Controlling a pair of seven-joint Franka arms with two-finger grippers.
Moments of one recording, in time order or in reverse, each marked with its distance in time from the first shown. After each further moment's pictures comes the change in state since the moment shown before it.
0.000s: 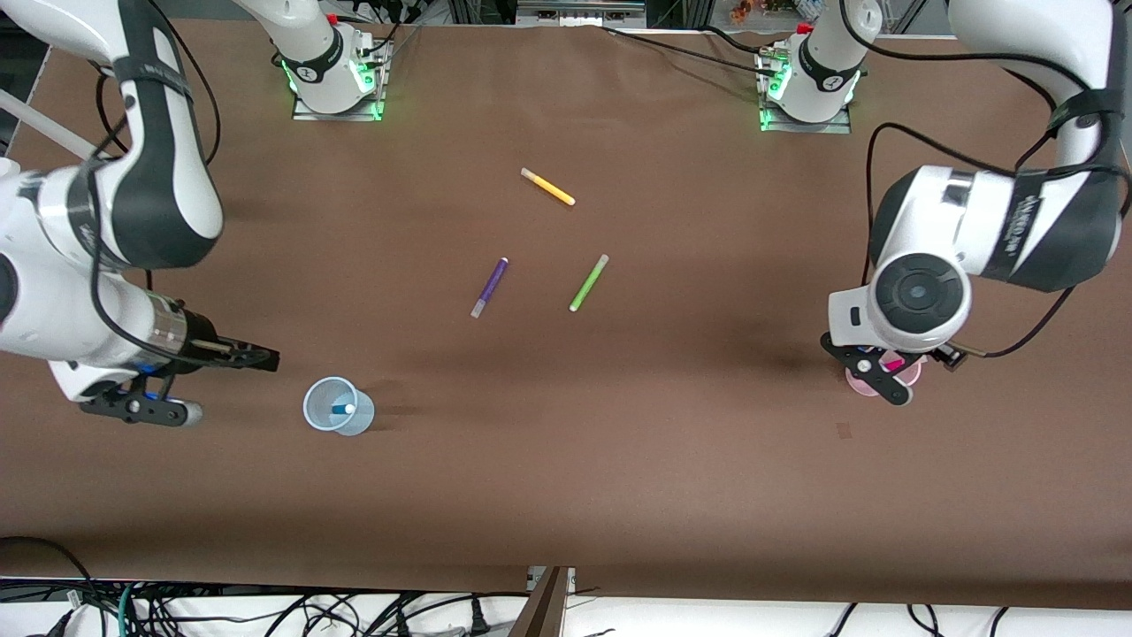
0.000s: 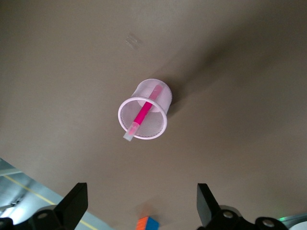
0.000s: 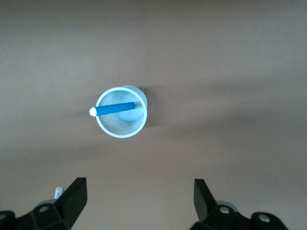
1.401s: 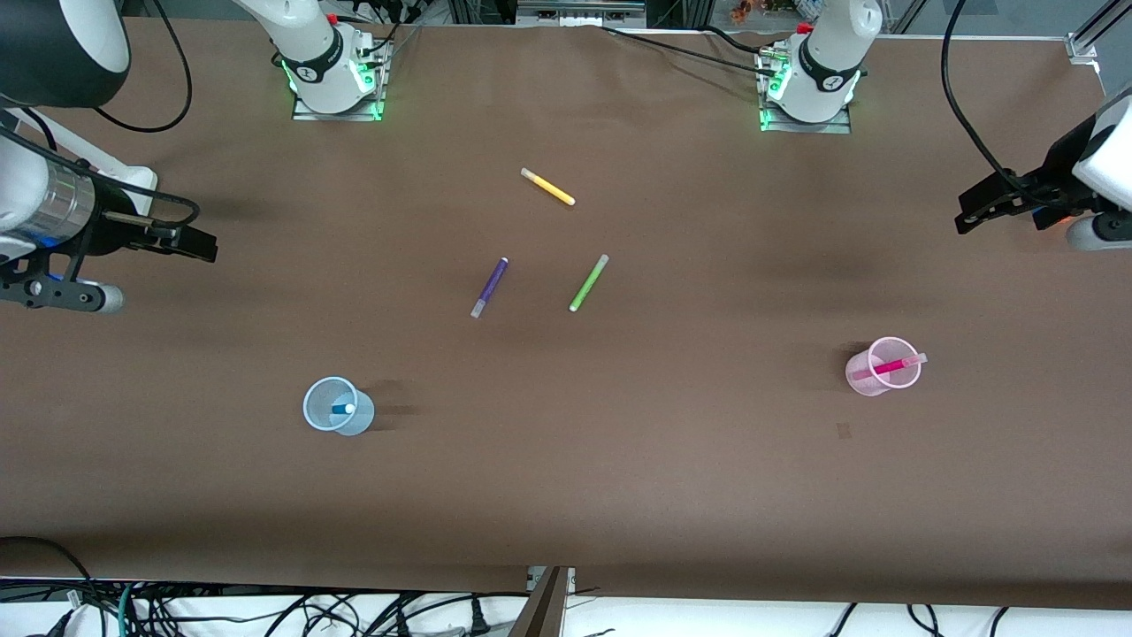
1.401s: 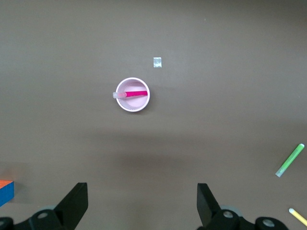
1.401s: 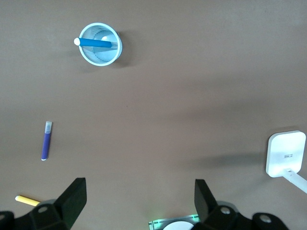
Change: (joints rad) left arm 0.022 -0.490 0.253 -0.210 -0.492 0.053 -0.493; right arm 0.007 -0.226 0.000 0.001 -0.059 -0.344 -0.001
